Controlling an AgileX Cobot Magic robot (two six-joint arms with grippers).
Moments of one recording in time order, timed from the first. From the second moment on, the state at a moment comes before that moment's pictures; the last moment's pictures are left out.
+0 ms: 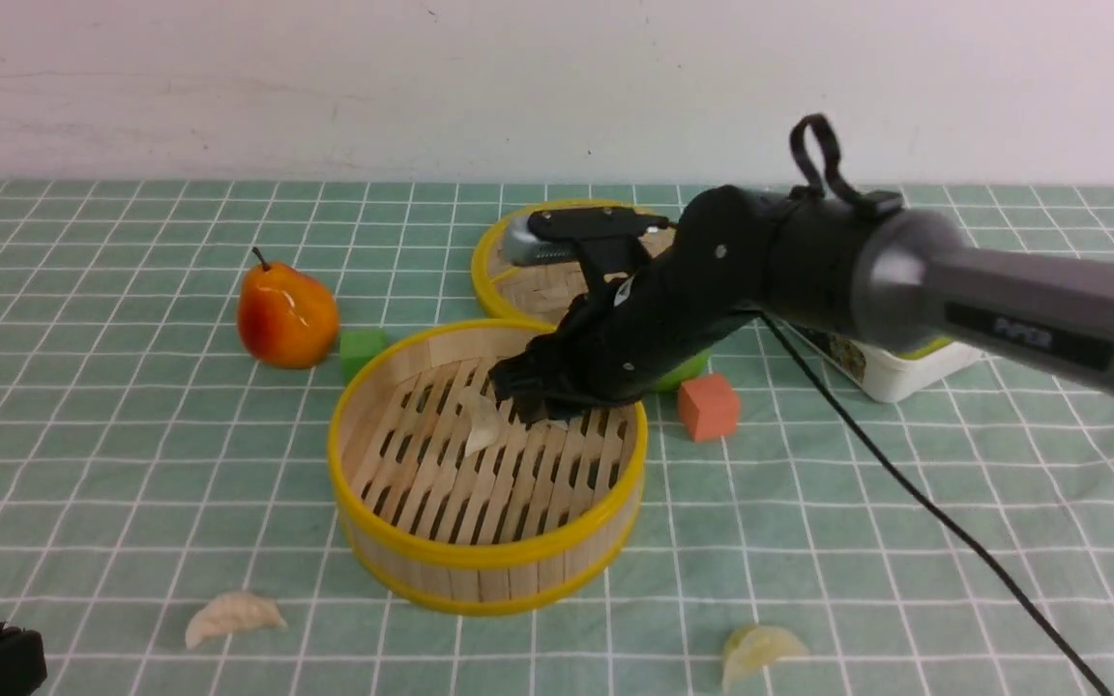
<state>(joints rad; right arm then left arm) 0.54 2.15 -1.69 0.44 0.56 -0.12 -0.33 0.26 -0.35 -0.11 0.50 -0.05</state>
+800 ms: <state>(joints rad) 0.50 1.86 -1.72 0.32 0.74 -0.08 -0.33 0.26 -0.35 -0.11 0.50 -0.05</state>
